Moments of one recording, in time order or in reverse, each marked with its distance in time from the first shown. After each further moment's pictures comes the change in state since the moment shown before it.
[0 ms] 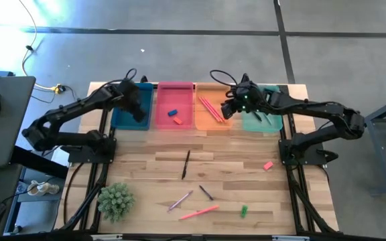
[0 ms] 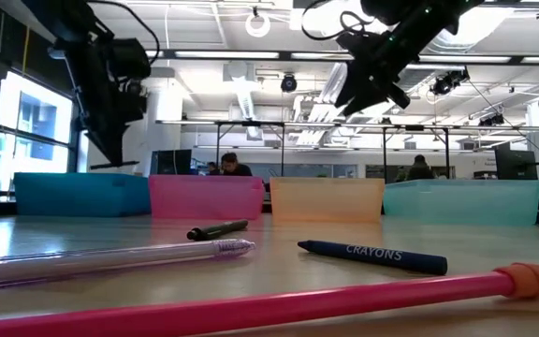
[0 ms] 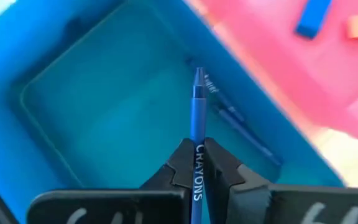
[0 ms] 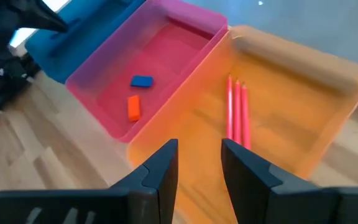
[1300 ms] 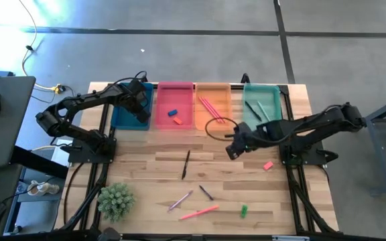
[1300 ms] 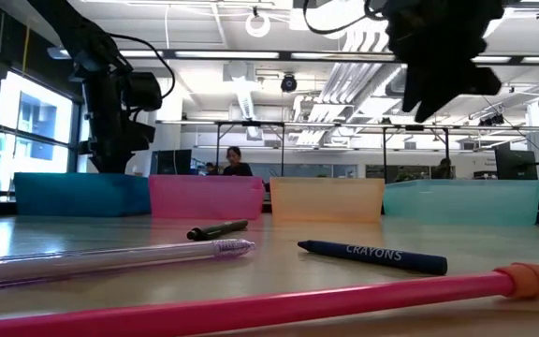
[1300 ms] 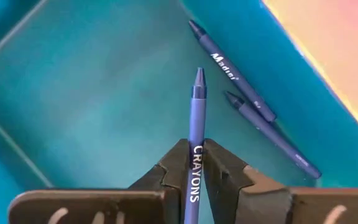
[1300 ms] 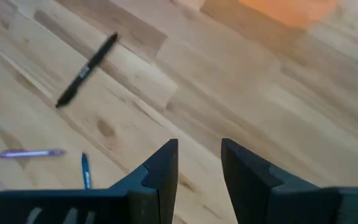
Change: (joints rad) left arm 0.027 0.226 0.000 0.079 0.015 0.034; right arm 0.565 0.006 0.000 -0.414 0.086 0.643
